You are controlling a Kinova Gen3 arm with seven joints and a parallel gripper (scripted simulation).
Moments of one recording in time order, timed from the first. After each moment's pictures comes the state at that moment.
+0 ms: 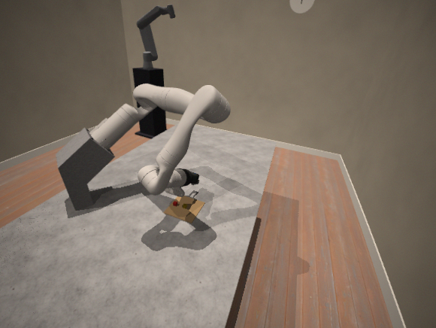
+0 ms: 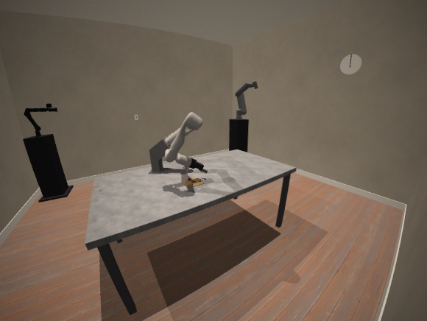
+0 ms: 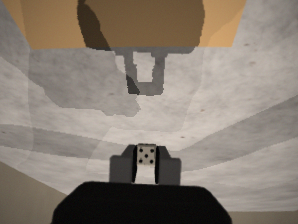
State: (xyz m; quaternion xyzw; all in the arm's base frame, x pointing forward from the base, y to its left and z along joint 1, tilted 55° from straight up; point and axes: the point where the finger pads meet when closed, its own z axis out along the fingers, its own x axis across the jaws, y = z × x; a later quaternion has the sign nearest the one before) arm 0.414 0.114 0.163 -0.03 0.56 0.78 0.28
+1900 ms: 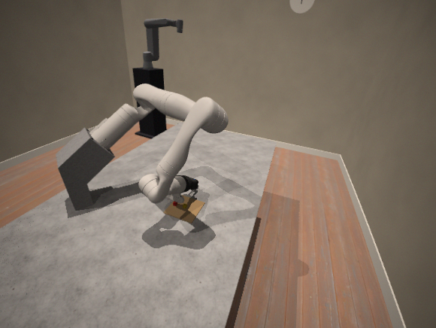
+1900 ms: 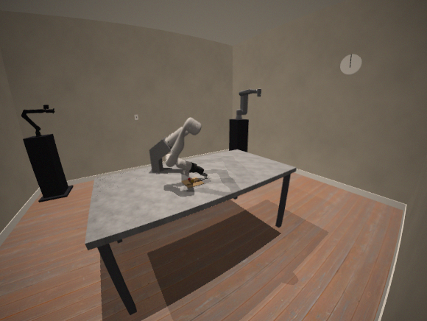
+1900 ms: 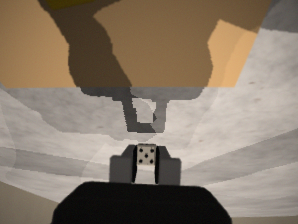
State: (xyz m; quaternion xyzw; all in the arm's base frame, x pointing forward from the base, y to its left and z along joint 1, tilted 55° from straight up) arm 0.429 0.138 0.142 -0.03 0.56 0.78 0.28
